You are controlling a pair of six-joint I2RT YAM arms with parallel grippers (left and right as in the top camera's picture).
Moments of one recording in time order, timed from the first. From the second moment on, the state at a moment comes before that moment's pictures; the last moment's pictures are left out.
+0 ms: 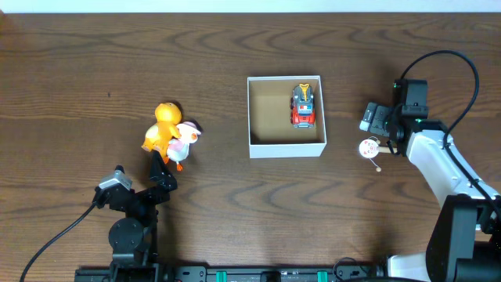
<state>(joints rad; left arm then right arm) -0.02 0.01 0.03 -0.11 -0.19 -0.43 -0.04 1.61 0.92 -0.33 0.16 0.23</state>
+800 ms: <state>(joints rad) -0.02 0.01 0.03 -0.11 -0.19 -0.43 -0.06 1.70 0.86 -0.17 0.16 0.15</state>
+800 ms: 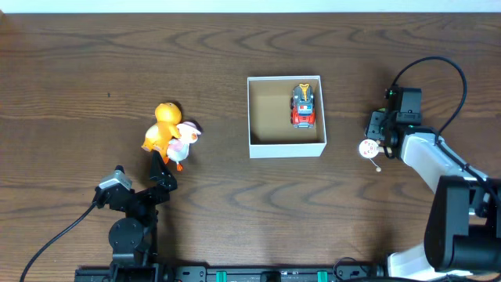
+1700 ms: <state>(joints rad) -0.02 0.01 0.03 -0.11 -0.19 -0.43 0.40 1.19 1.05 -0.28 0.08 0.14</state>
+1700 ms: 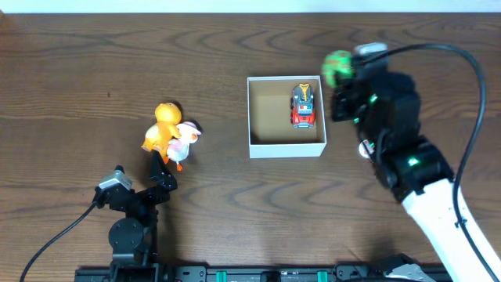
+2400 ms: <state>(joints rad) -0.02 0.01 0.03 -0.11 -0.19 -0.43 0.54 1.40 1.05 -0.51 0.10 0.13</state>
